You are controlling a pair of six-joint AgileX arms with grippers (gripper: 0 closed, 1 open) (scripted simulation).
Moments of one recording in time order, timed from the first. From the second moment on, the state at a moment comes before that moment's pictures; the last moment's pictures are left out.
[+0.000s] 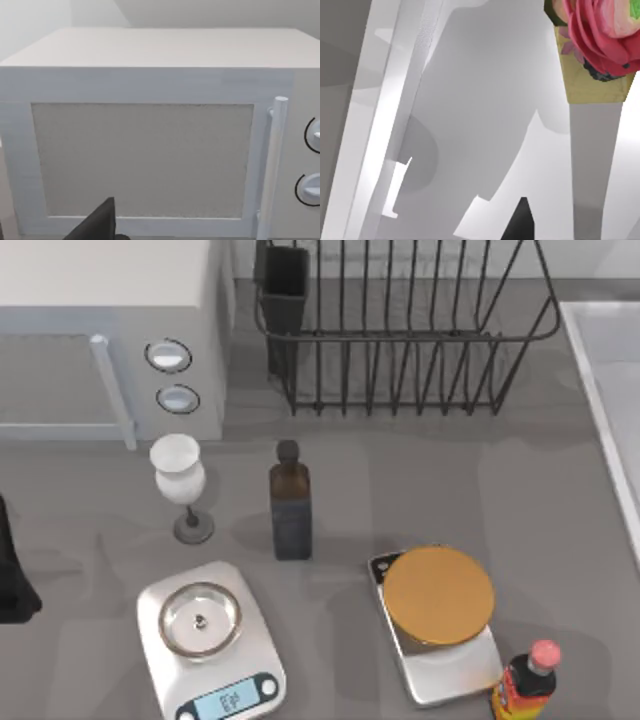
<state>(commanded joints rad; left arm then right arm) 0.00 0.00 0.00 0.00 0.00 0.00 -0.16 2.75 2.90 -1.71 -0.01 -0.47</state>
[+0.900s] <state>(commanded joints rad) 0.00 0.00 0.00 0.00 0.00 0.00 -0.16 2.60 2.44 -1.39 -0.02 -0.46</state>
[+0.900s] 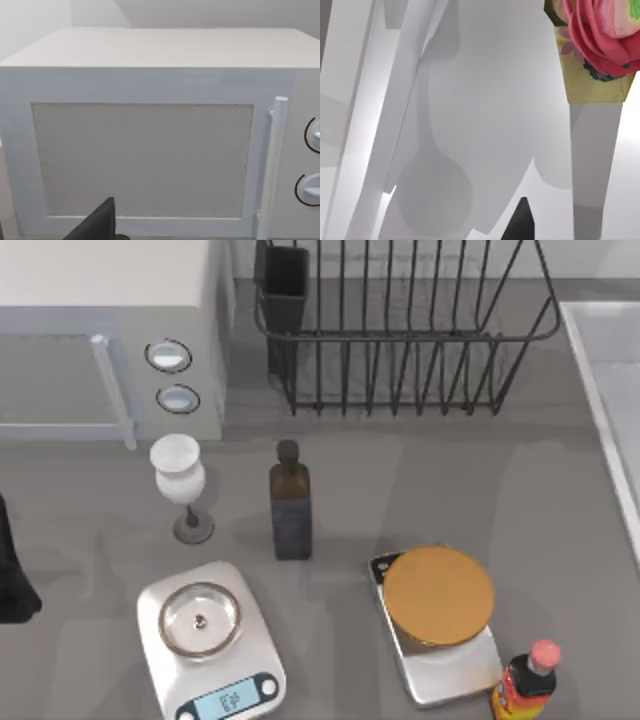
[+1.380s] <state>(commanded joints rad) 0.00 0.00 0.00 0.00 0.00 0.00 -0.16 2.60 2.44 -1.39 -0.02 -0.46</state>
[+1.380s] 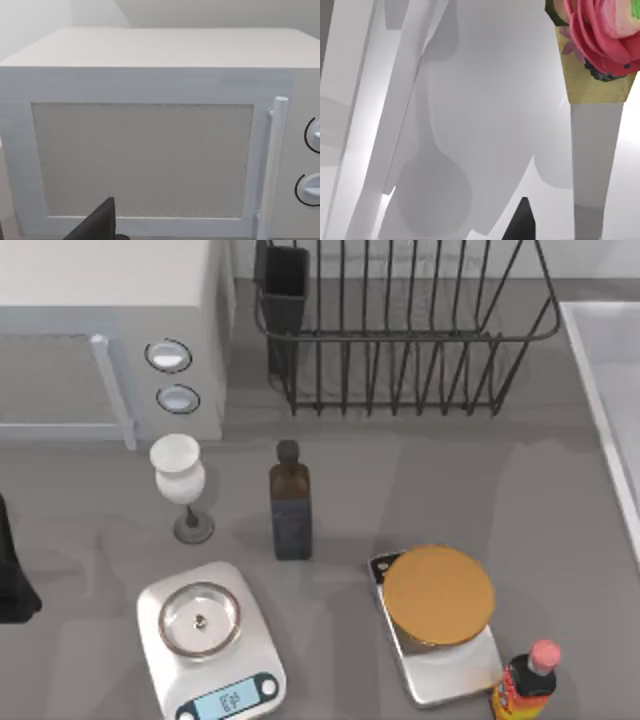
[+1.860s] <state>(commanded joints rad) 0.00 0.00 0.00 0.00 0.00 0.00 -0.16 2.60 2.44 -1.39 -0.02 -0.46</state>
